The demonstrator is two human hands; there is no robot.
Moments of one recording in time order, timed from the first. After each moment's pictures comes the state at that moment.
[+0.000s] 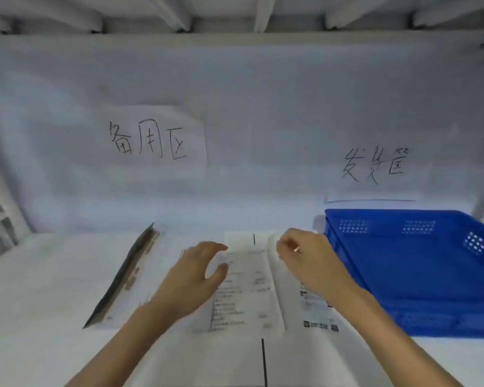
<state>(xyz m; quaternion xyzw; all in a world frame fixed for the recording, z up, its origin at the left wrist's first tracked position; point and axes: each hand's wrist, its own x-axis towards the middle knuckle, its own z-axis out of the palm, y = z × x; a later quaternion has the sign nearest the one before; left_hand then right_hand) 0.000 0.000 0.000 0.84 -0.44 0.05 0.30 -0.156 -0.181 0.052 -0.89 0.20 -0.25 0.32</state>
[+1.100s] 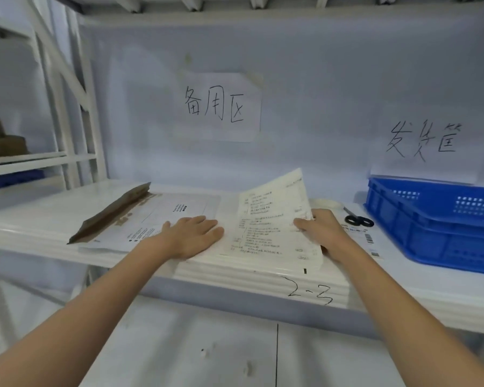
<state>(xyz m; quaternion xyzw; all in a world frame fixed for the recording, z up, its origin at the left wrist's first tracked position) -0.016 0.102 -0.084 0.95 -0.31 -0.01 0.10 -0.130 -0.159 -0.082 -0.79 0.20 -0.22 0.53</state>
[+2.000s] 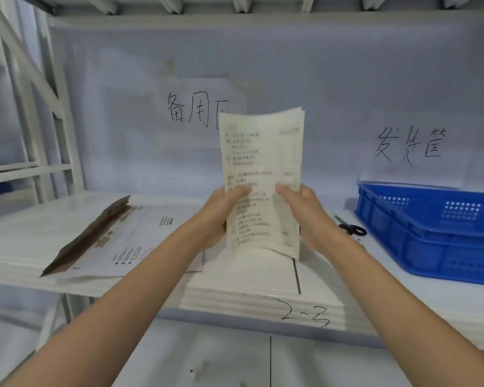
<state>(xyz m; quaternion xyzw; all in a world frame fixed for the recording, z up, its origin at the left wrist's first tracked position) -0.030 0.020 -0.033 0.59 -0.32 -0.19 0.71 -0.123 -0.119 -0.023 -0.70 0.04 -0.28 0.65</state>
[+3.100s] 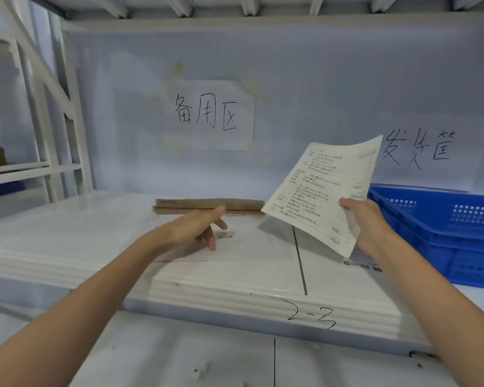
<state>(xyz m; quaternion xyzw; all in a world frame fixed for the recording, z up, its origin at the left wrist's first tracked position) 0.021 0.086 -0.062 0.83 -0.37 -0.13 0.40 -0.151 -0.206 -0.035 -0.58 0.20 -0.34 0.71</state>
